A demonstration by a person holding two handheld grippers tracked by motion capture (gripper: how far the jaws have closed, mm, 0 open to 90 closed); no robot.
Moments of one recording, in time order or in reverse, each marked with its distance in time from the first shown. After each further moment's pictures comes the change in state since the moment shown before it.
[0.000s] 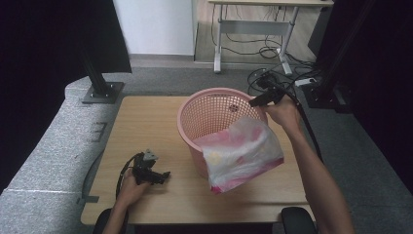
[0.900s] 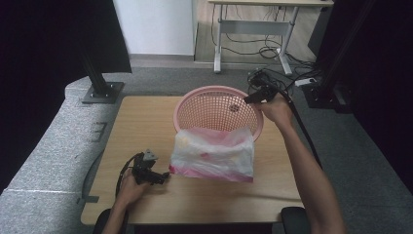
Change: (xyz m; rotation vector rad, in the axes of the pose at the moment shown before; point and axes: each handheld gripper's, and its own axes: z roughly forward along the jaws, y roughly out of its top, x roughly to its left) left arm 0.001 0.000 -0.001 0.011 -0.008 0.012; right arm -0.001 0.008 0.025 -0.003 0.020 -0.015
